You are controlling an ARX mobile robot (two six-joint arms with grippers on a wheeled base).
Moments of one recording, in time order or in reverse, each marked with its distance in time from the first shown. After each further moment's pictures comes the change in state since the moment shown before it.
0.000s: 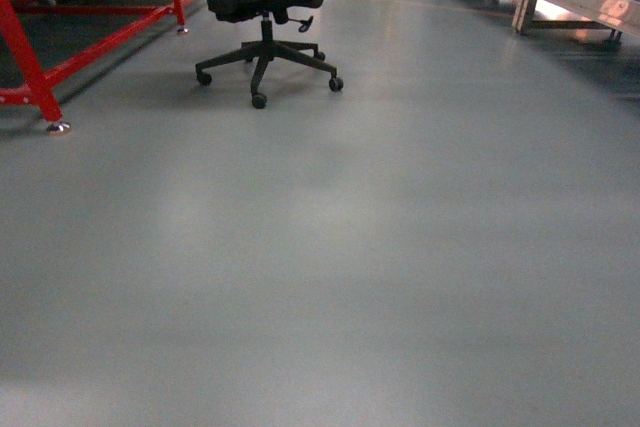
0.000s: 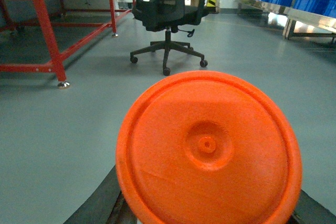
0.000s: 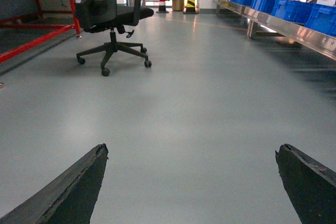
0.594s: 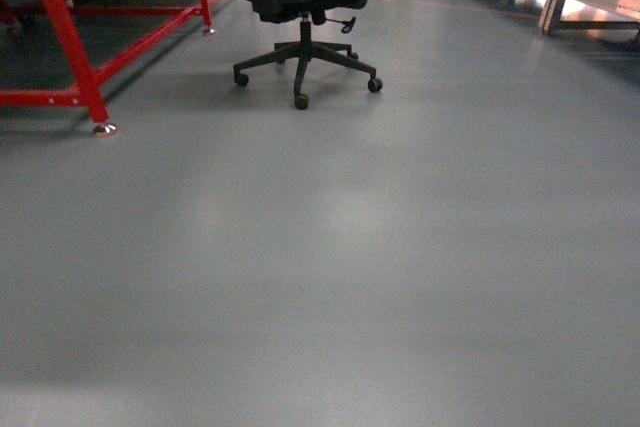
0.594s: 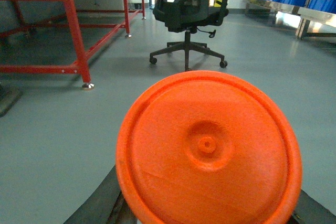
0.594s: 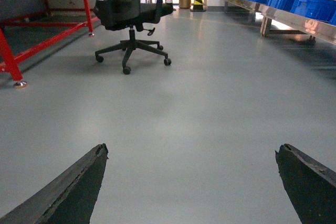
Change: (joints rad) left arm 0.000 0.000 0.000 -0.002 0.000 0.000; right arm 0.000 0.000 0.000 0.002 0.000 0.000
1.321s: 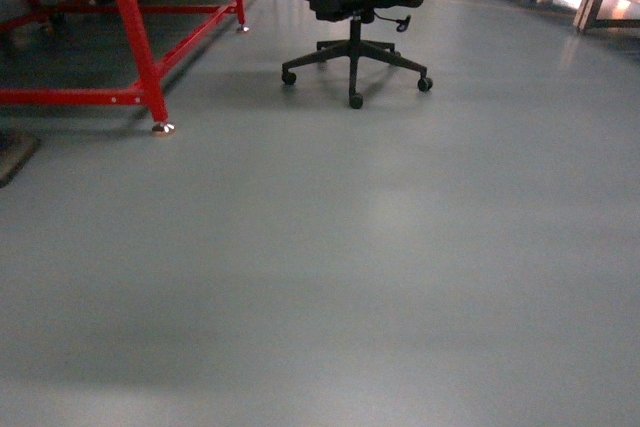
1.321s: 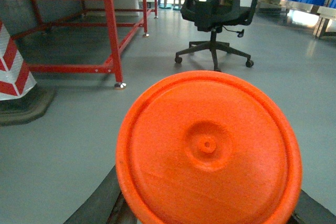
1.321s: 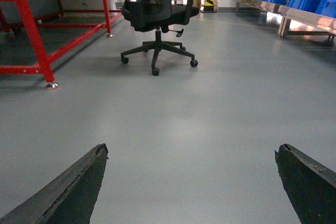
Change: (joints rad) left arm 0.000 0.000 0.000 0.000 0.000 0.000; right arm 0.000 0.000 0.000 -0.001 0.000 0.000
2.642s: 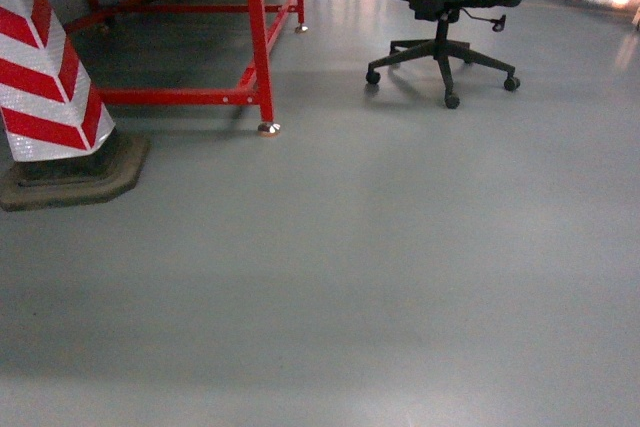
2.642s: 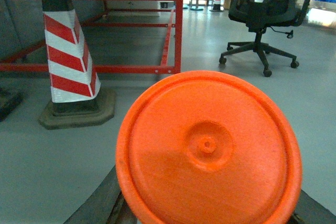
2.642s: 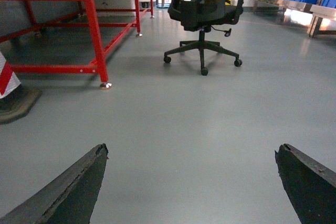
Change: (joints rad) left arm 0.000 0.000 0.000 -0.002 0.000 0.000; right arm 0.000 0.000 0.000 0.000 0.001 0.000
